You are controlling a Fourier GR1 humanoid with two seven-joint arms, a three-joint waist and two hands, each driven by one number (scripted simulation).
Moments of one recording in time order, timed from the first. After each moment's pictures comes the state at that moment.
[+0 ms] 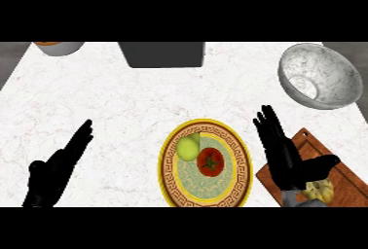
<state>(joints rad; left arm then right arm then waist) 0.08 0.52 -0.31 -1.67 0.22 0.20 0.15 -0.03 -0.21 0.32 -1.54 -0.43 -0.26 -0.10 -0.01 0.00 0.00</state>
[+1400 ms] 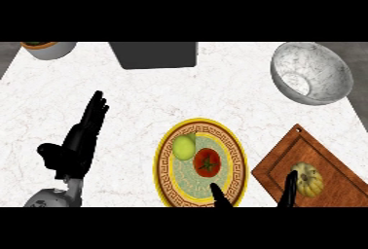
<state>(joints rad) -0.09 0.31 -0.27 -1.60 0.20 0.33 0.05 0.33 -0.01 0.64 -1.64 0.40 -1.40 -0.31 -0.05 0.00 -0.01</state>
